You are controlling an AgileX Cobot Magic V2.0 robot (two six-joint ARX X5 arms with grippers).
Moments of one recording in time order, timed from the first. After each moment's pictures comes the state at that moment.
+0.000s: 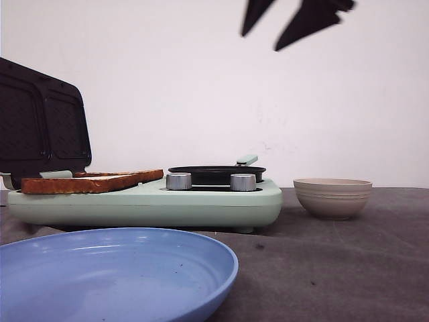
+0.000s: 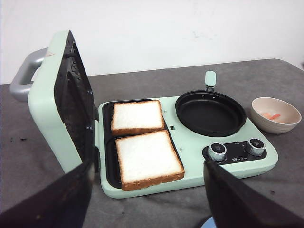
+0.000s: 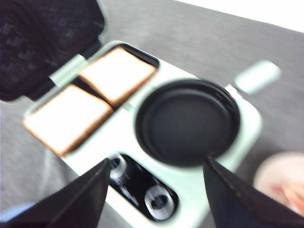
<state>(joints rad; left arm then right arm) -0.24 0.35 0.78 -0.67 0.08 -0.02 0.53 1.31 1.22 -0.45 -0.13 0.12</state>
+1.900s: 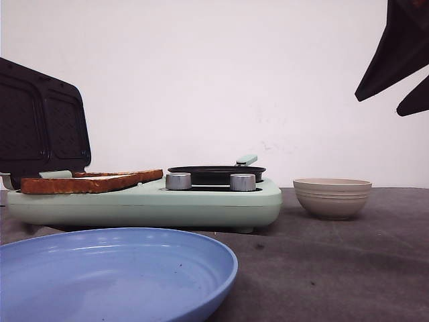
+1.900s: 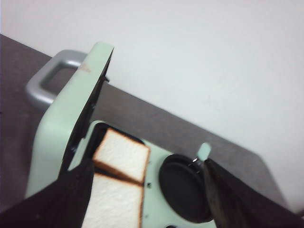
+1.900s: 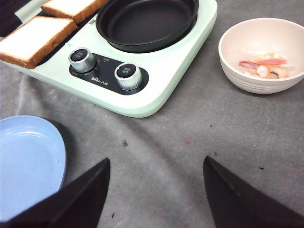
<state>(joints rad) 0.06 0.66 0.92 -0.43 0.28 -0.53 0.53 0.68 0.52 -0.36 -0.06 0.25</state>
